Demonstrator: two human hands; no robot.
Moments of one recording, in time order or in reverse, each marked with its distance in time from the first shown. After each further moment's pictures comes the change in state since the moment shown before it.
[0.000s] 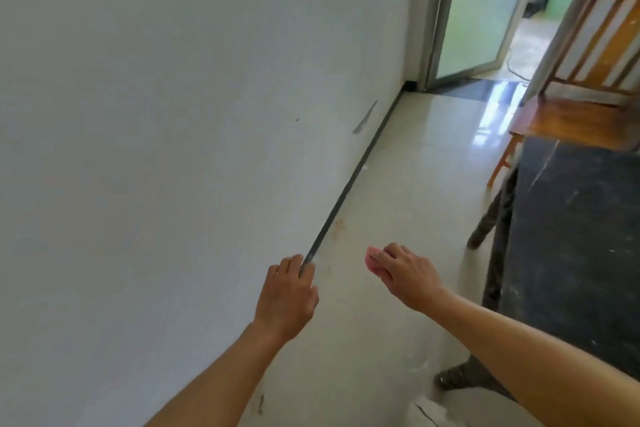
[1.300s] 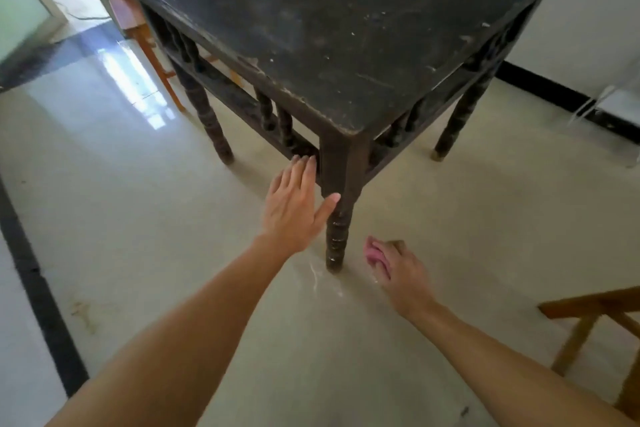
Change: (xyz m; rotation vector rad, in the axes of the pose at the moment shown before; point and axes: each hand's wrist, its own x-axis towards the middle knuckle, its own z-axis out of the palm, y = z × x) left_hand 0.091 0.252 0.333 -0.299 -0.004 1.192; right_hand -0.218 -0.005 0.408 0.351 0.559 1.540
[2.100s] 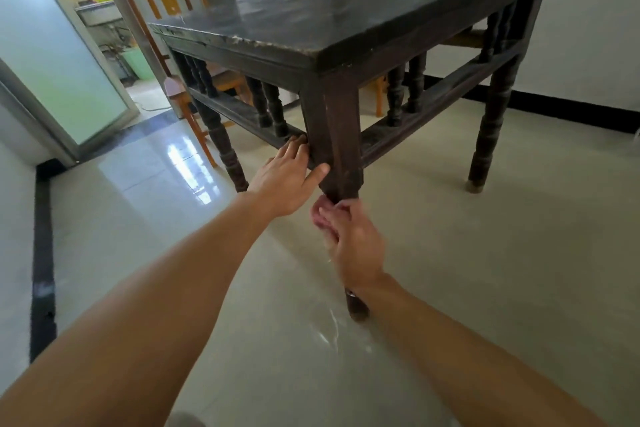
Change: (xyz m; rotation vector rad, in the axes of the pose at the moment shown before) left_hand 0.036 -0.012 0.064 0.111 0.036 0.027; right_hand 0.074 -0.021 0.093 0.206 0.600 -0.416
